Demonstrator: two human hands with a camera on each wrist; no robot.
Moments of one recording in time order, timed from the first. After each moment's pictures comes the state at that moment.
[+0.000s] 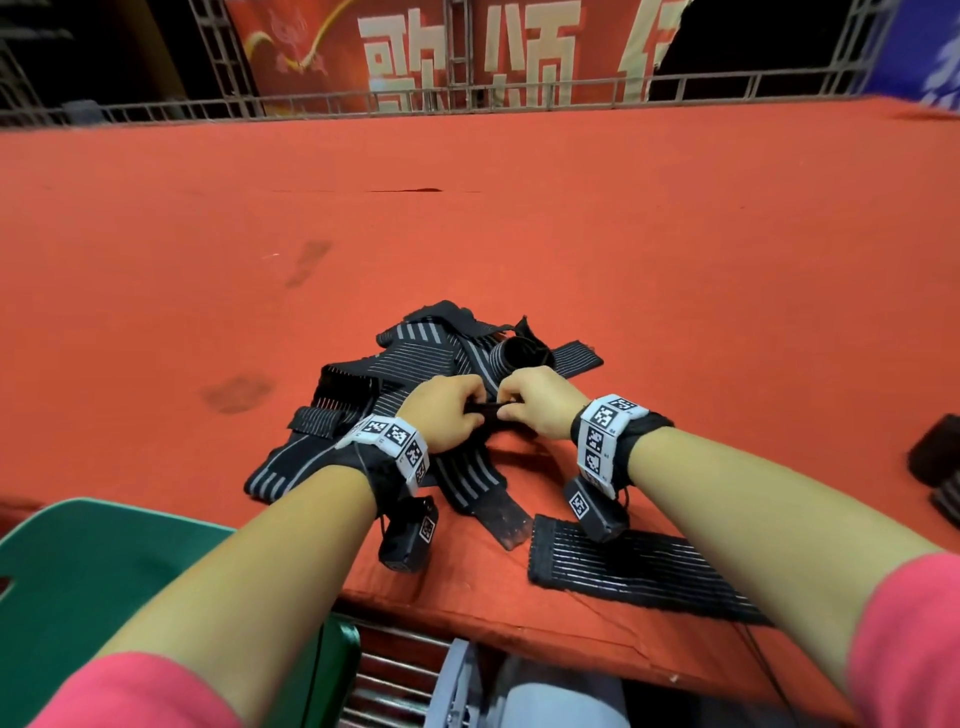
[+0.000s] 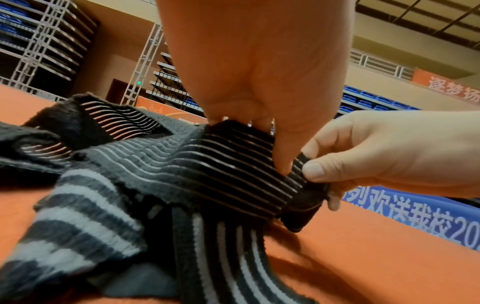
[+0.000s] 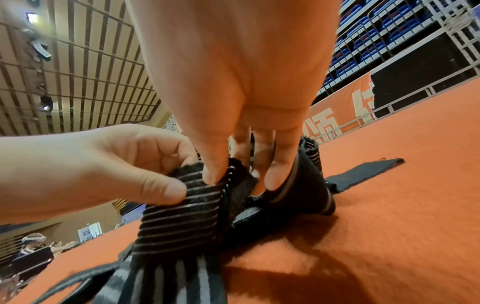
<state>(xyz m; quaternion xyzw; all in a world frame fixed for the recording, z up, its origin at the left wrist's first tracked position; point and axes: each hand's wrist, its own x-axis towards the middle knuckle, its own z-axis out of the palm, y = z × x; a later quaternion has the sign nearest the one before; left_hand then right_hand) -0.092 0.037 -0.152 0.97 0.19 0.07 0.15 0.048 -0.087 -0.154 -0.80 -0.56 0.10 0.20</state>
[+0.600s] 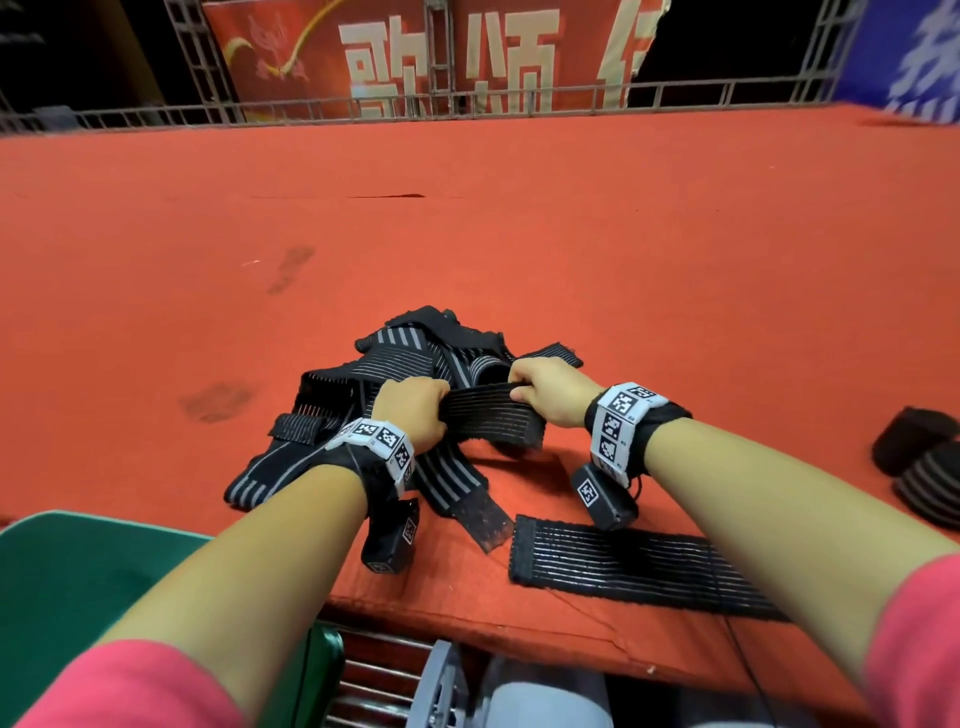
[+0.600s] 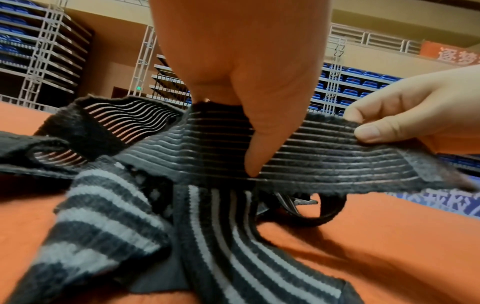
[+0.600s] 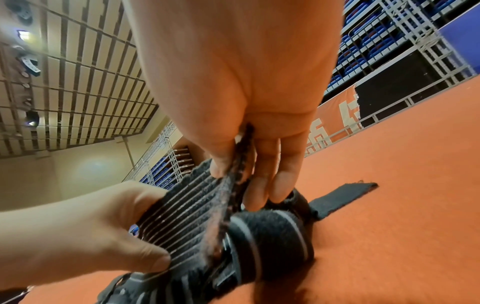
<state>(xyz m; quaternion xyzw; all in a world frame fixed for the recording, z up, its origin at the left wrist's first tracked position) -0.088 0.039 -0.153 0.97 0.24 0.05 -0.03 0.069 -0.117 -0.132 -0.81 -0.54 0.11 0.20</state>
